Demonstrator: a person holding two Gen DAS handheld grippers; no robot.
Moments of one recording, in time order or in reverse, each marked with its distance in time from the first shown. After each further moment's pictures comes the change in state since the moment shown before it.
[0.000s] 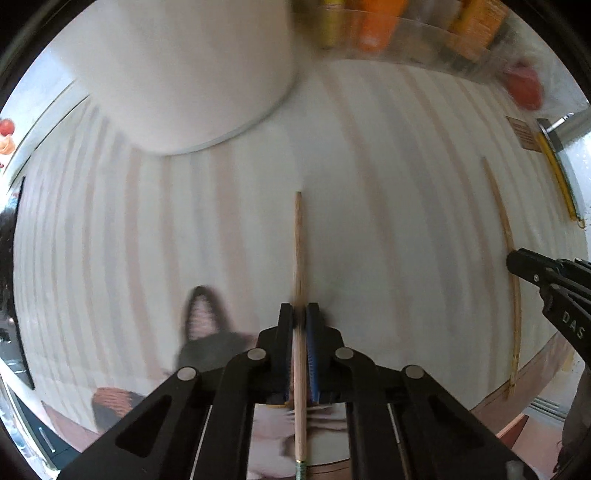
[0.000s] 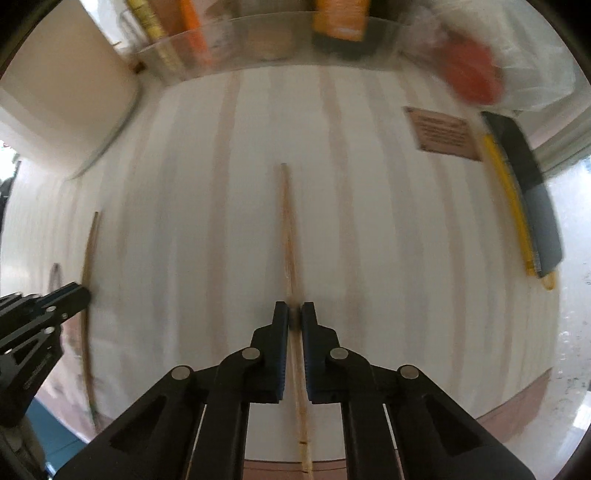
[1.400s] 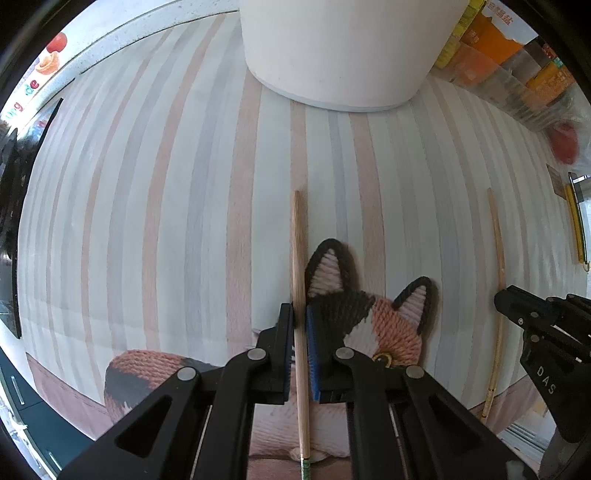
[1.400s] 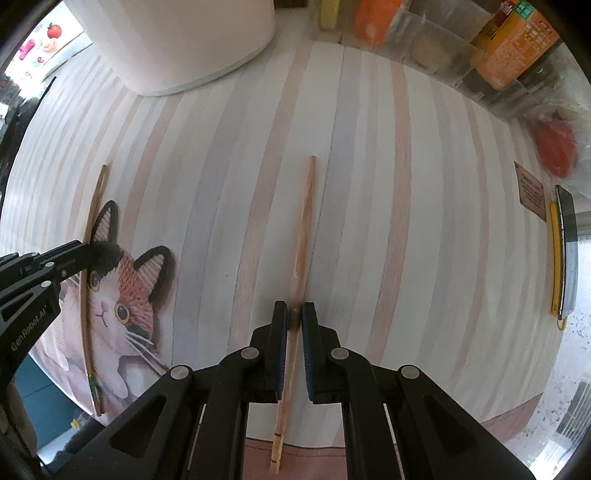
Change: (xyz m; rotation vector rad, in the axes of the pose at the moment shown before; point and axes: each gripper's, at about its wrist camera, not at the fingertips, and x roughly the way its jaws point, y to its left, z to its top) left arm 0.004 0.078 -0.021 -0.202 0.029 -0.033; right arm 0.029 0.173 -0.001 -0.219 0.085 -0.026
